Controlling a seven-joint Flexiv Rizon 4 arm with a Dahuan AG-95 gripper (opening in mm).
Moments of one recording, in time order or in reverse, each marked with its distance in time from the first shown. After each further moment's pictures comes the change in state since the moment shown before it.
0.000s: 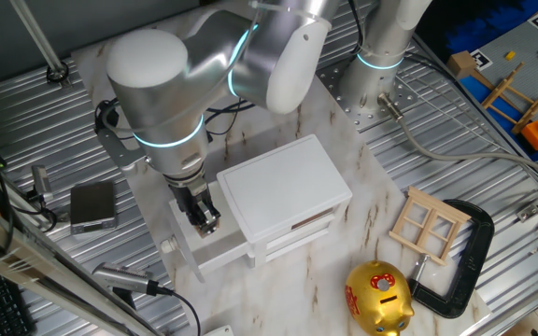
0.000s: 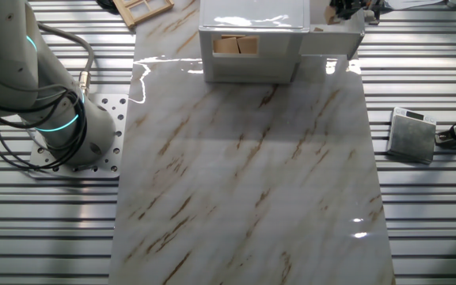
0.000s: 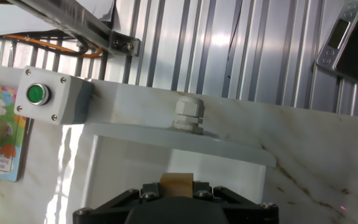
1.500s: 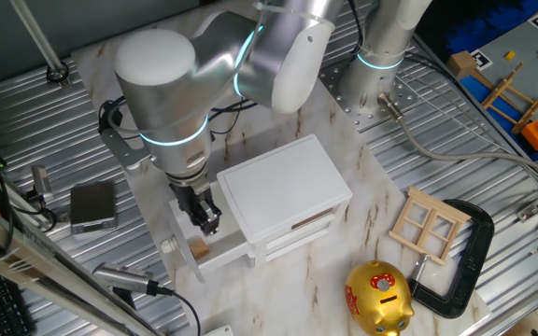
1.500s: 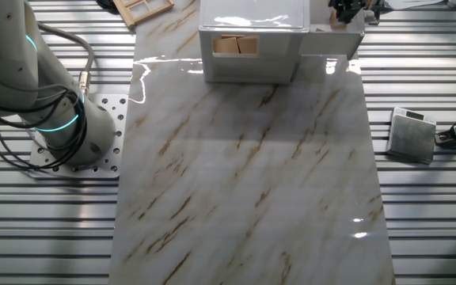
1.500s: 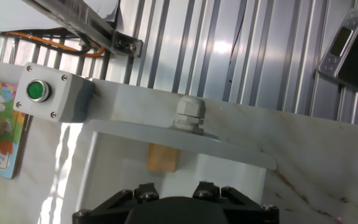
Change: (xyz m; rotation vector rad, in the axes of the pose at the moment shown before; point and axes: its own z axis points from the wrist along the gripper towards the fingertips) arm 0.001 -0.002 0.003 0.005 -0.019 -0.038
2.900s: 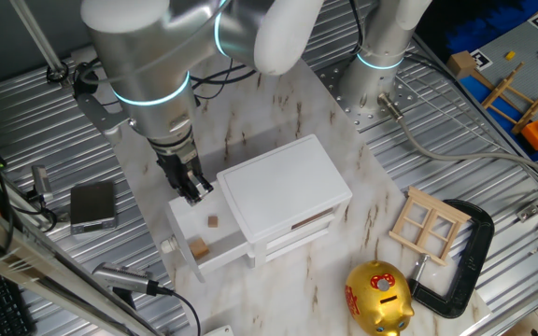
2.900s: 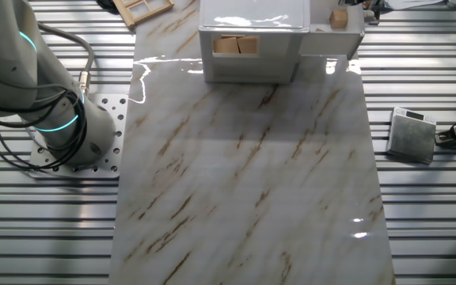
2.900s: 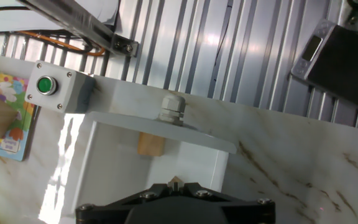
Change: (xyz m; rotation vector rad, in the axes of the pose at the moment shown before) arm 0.005 -0.020 -0.064 0.000 0.030 -0.031
